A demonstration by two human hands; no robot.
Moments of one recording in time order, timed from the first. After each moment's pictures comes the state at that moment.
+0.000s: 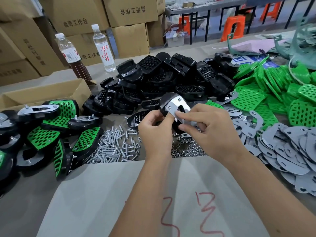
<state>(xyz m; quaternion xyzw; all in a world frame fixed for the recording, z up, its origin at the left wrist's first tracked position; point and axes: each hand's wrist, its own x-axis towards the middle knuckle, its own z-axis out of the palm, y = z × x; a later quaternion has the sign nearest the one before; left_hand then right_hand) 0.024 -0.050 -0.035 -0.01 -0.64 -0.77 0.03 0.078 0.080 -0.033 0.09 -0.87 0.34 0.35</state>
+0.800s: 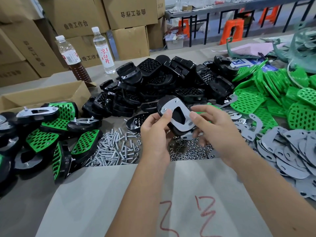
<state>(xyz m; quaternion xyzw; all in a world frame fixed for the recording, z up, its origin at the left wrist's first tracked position) 0.020 -0.052 -0.029 0.04 -0.54 -0.83 -0.11 0.074 0.088 -0.036 -0.11 -0.69 0.69 0.17</state>
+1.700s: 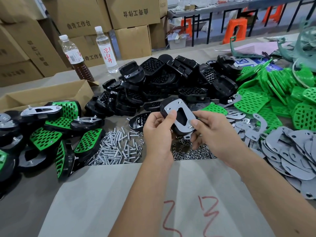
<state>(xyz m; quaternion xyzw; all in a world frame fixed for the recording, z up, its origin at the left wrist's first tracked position) 0.024 -0.050 -0.028 0.04 -0.56 -0.82 -0.07 0.068 0.084 -0.046 -0.04 -0.73 0.67 0.13</state>
